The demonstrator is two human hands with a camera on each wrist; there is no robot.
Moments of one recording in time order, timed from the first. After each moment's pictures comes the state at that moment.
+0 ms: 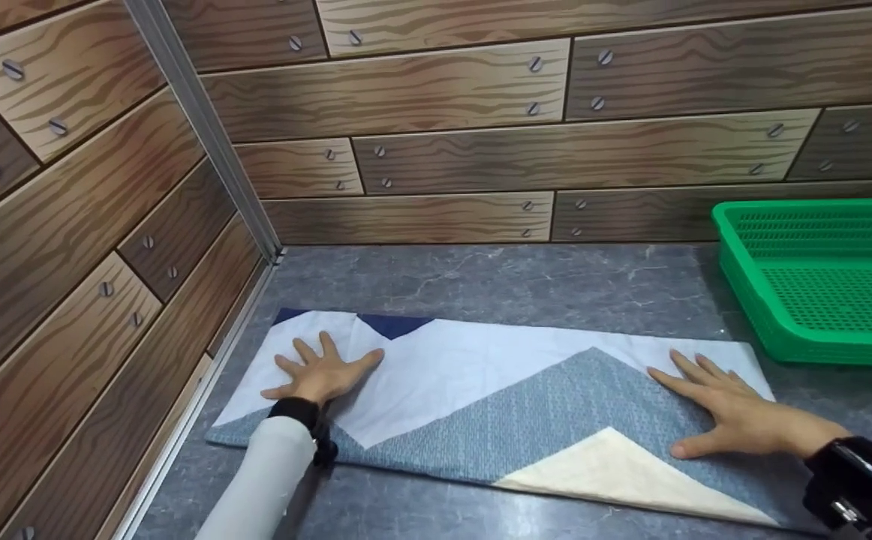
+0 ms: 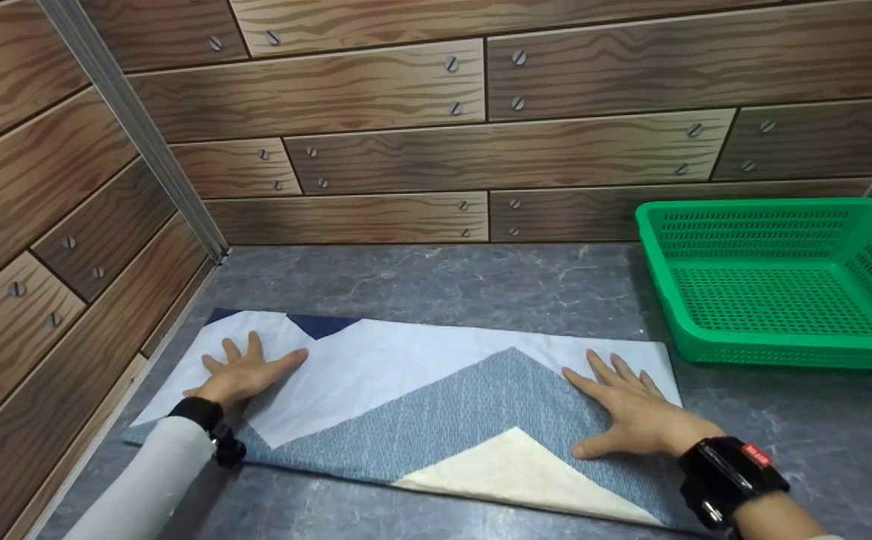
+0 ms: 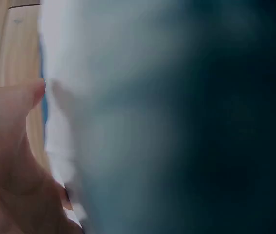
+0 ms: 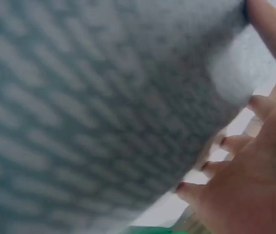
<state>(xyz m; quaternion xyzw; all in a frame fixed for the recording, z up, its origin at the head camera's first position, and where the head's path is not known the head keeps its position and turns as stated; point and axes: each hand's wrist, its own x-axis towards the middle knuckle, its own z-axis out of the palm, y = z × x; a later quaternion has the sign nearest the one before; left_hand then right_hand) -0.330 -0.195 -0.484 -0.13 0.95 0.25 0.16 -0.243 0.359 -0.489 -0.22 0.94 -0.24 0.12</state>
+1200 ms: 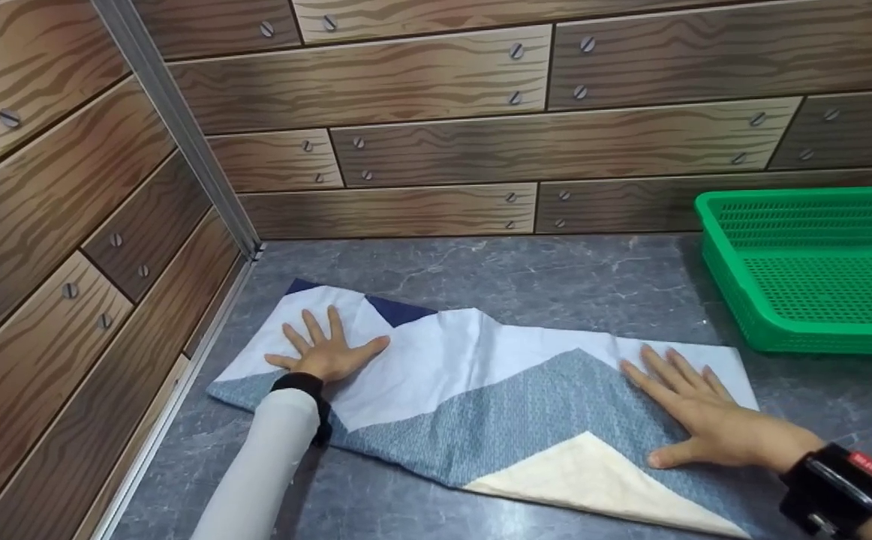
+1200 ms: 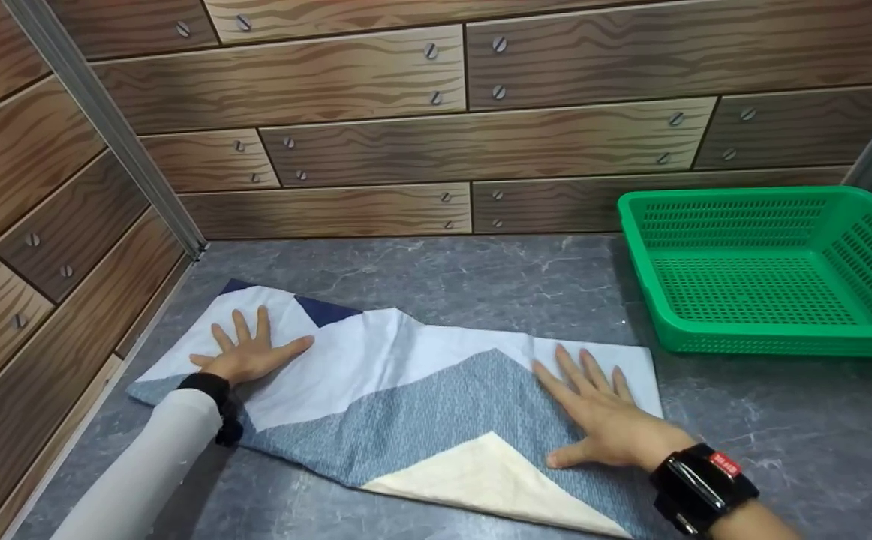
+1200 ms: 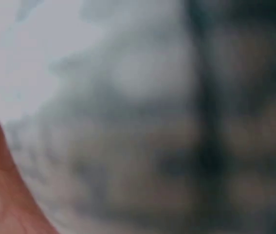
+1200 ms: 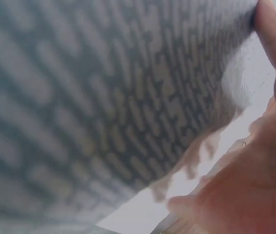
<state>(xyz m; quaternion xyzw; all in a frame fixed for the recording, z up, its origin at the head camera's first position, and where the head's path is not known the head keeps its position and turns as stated) -0.390 -0.181 -0.525 -0.08 0.96 0.19 0.19 -0.225 0.342 -0.488 -0.22 0.93 -0.27 0.15</state>
